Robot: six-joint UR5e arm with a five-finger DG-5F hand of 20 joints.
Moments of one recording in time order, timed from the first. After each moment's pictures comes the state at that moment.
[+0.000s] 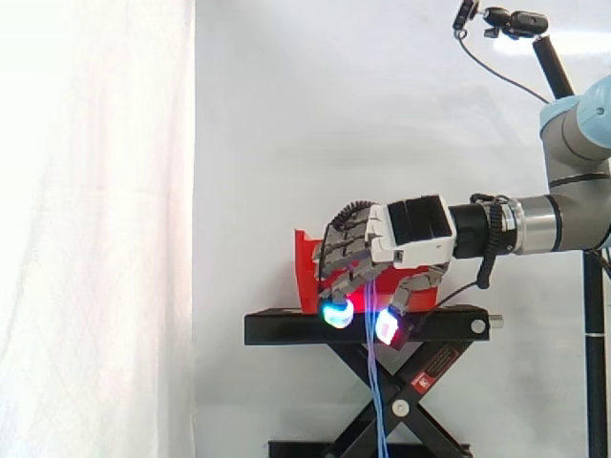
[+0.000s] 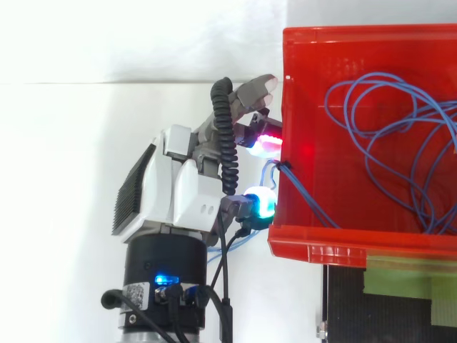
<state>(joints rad) -0.13 -2.18 -1.21 -2.98 -1.70 -2.50</state>
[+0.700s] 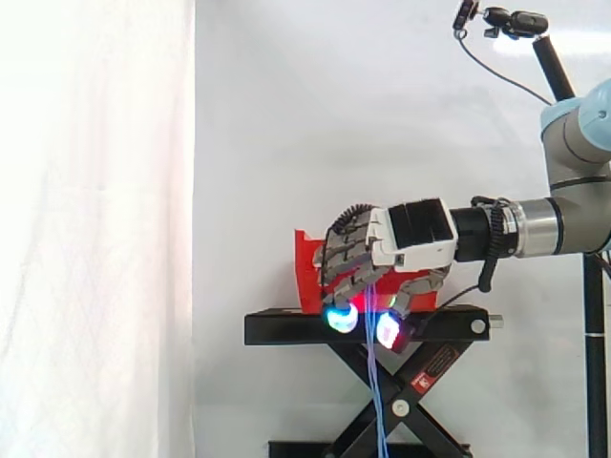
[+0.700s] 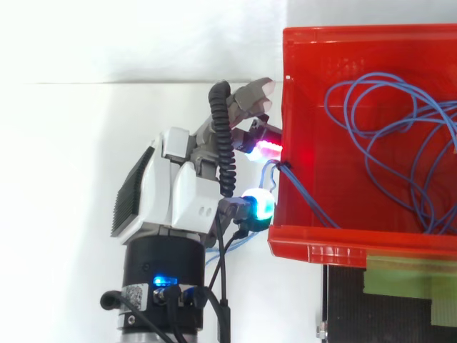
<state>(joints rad) -0.12 -2.18 -1.22 -2.97 -1.70 -2.50</state>
